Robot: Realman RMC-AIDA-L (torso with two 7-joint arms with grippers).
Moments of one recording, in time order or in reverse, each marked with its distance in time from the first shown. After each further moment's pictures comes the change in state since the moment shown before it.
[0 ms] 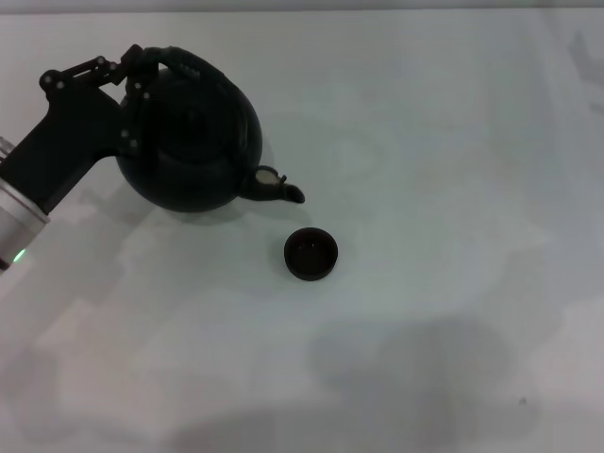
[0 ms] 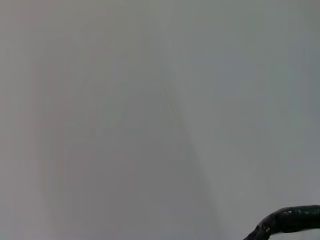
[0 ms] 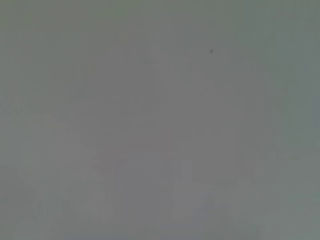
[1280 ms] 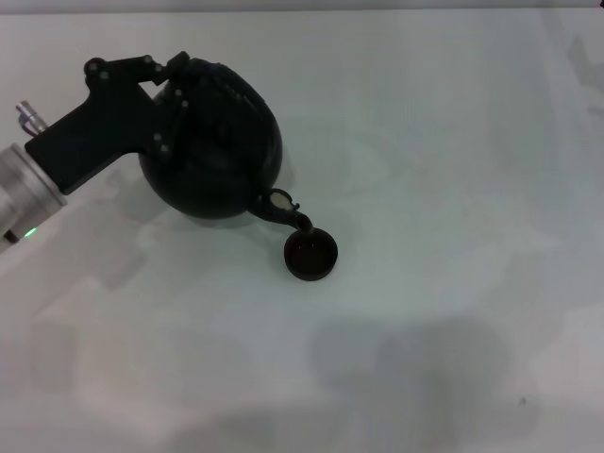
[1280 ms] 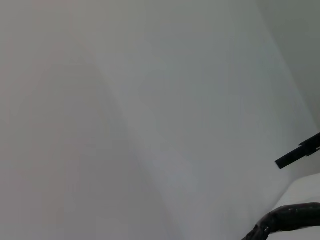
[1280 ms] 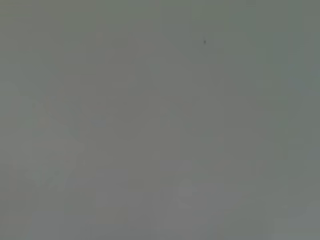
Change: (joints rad) left arm -0.103 -0.001 0.002 -0.124 0.160 0.002 0.000; right arm -0.004 0.004 0.000 0.013 0.000 0.009 0.037
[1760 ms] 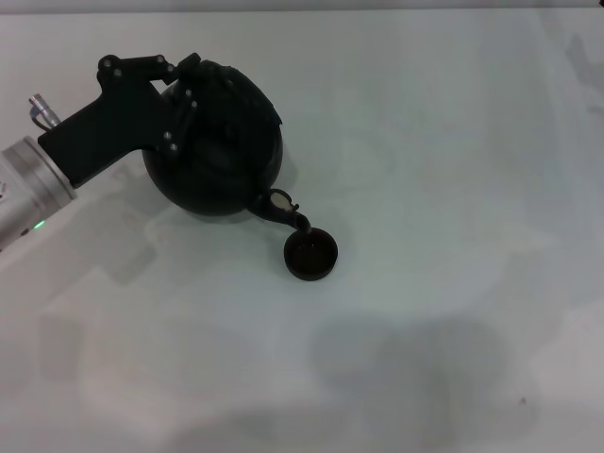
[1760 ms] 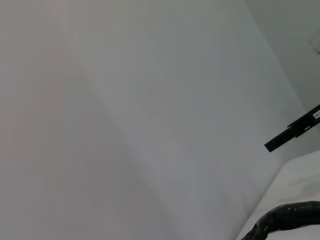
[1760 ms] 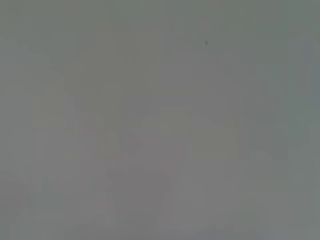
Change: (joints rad) left arm -0.027 -0.002 0.000 -0.003 0.019 -0.049 0.054; right arm 0.004 -0.001 0.000 0.000 0.000 -0.003 0.000
